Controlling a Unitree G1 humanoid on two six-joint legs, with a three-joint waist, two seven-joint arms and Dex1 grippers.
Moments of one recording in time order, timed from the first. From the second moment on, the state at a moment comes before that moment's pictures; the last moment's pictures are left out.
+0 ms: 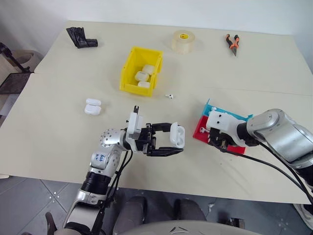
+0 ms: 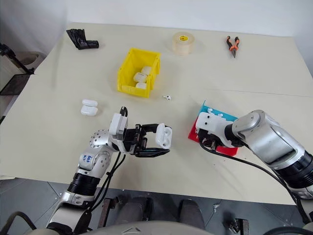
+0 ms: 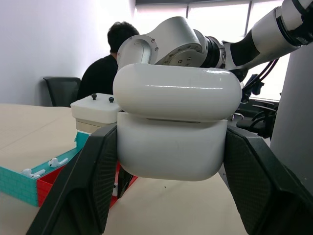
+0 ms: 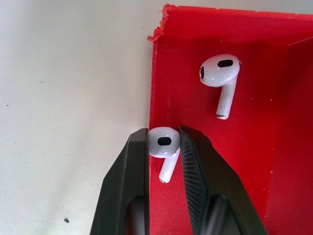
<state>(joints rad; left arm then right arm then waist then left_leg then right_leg) -0.41 0.21 -0.14 0.05 -0.52 0.07 -1.25 -0.65 -1.06 0.46 -0.38 0.21 1.07 0.99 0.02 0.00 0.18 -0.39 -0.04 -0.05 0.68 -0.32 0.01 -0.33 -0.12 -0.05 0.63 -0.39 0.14</state>
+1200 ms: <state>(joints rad) -0.51 0.23 -0.10 0.06 -0.59 0.24 -1.27 -0.14 -0.29 -0.24 -0.66 0.74 0.52 0.75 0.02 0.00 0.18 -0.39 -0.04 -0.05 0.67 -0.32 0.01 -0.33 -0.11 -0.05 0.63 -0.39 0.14</state>
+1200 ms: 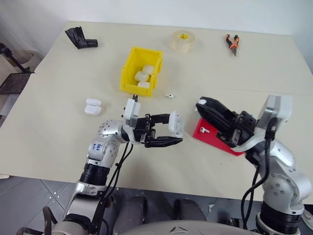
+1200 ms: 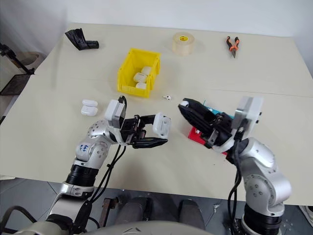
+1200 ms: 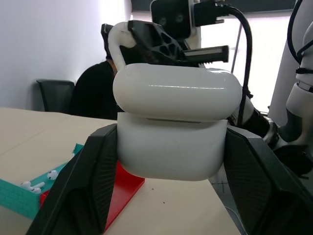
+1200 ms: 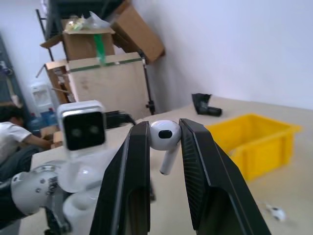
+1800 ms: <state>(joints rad) -0.52 0.24 -0.10 0.05 -0.60 0.30 -1.27 -0.10 -0.33 -0.08 -0.59 0.66 0.32 0.78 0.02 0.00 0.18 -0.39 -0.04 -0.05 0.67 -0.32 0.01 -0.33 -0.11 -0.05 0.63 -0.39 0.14</state>
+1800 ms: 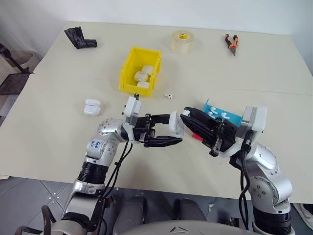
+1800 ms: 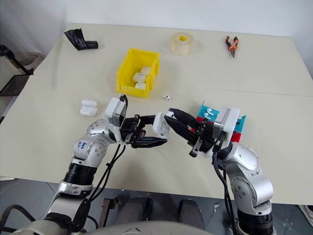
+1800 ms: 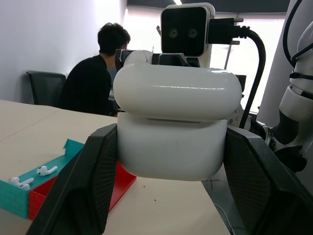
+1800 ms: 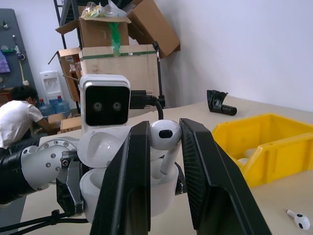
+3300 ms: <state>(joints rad) -0.52 0.20 -0.09 0.05 -0.59 0.25 -1.27 -0.10 -0.58 -0.16 -0.50 0.78 0.36 0.85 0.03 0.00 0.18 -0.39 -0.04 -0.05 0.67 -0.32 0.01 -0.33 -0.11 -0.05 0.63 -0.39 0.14</state>
